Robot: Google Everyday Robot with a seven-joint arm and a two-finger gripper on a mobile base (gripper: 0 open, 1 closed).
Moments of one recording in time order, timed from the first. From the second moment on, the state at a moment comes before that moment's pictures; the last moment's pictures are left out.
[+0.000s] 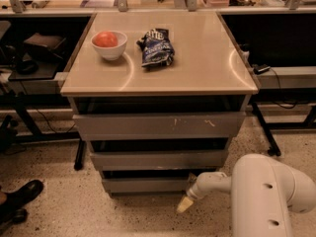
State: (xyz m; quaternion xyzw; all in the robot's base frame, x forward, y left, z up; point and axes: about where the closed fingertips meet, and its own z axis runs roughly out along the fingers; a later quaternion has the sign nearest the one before) arm 0.576 -0.146 0.165 -0.53 0.82 0.09 0.19
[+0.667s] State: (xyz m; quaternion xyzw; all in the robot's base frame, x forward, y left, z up) arm 0.577 -0.143 0.168 -0.53 0.82 0.10 0.19
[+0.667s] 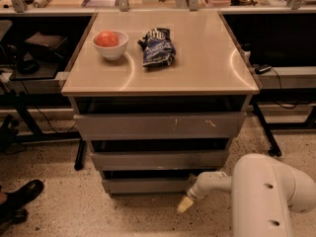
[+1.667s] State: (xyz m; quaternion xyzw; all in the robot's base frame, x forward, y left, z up) arm 0.577 -0.143 0.167 -0.53 0.82 0.10 0.19
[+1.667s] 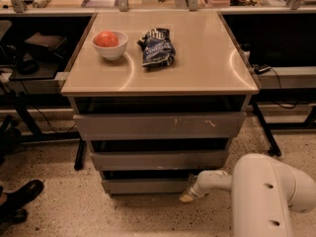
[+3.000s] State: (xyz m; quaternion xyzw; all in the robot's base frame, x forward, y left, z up) arm 0.579 -0.143 0.181 -0.53 0.82 0.10 0.19
